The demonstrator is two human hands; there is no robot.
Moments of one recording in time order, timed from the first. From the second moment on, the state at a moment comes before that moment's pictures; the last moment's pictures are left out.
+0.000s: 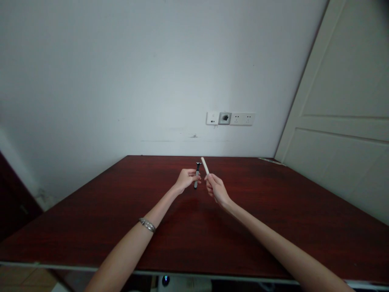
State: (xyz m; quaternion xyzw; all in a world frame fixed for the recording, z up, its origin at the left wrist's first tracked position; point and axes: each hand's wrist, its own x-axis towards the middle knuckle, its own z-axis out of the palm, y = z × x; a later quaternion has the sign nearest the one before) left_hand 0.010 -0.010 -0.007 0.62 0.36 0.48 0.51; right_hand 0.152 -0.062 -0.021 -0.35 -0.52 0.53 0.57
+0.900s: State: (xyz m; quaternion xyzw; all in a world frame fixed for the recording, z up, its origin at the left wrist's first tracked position) left_hand 0.009 -0.002 -0.021 0.62 0.37 0.48 0.50; right_hand 0.152 -0.071 -0.031 -0.38 -0.50 0.55 0.56
